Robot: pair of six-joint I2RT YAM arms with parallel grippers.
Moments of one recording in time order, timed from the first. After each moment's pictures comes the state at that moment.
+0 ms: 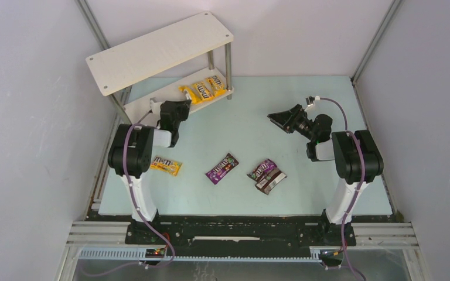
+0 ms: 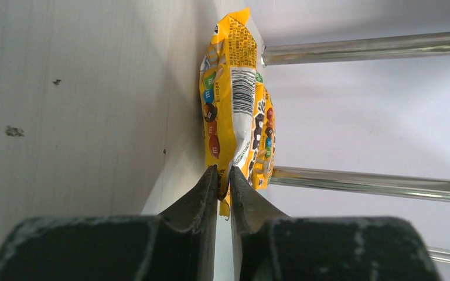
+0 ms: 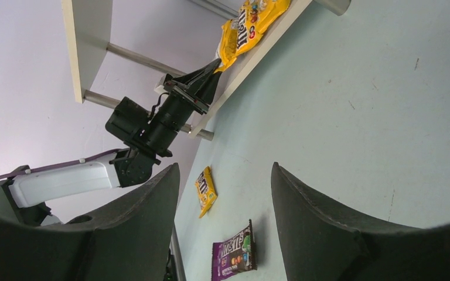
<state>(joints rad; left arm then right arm) -0.14 1.98 0.96 0.77 -0.11 -1.34 0.05 1.89 0.71 1.23 -0.76 1.12</state>
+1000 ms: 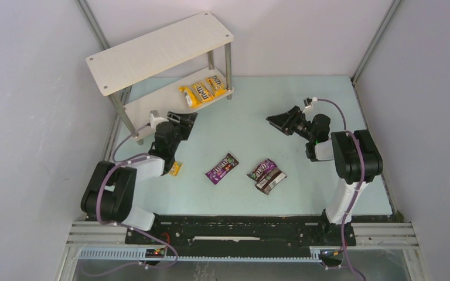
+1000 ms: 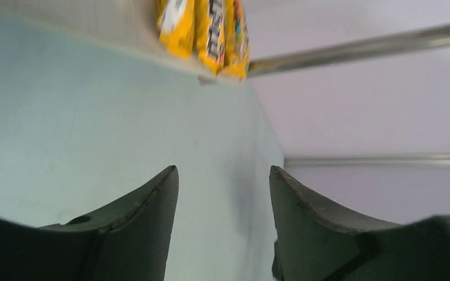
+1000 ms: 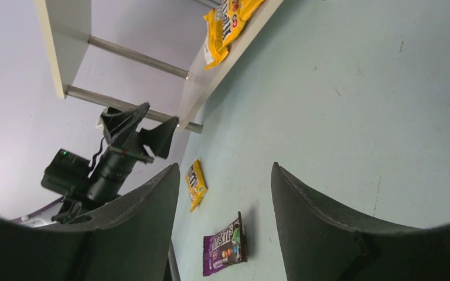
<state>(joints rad) -0.24 1.50 0.59 0.71 -0.12 -1.23 0.07 1.89 0.71 1.18 -0.76 1.08</state>
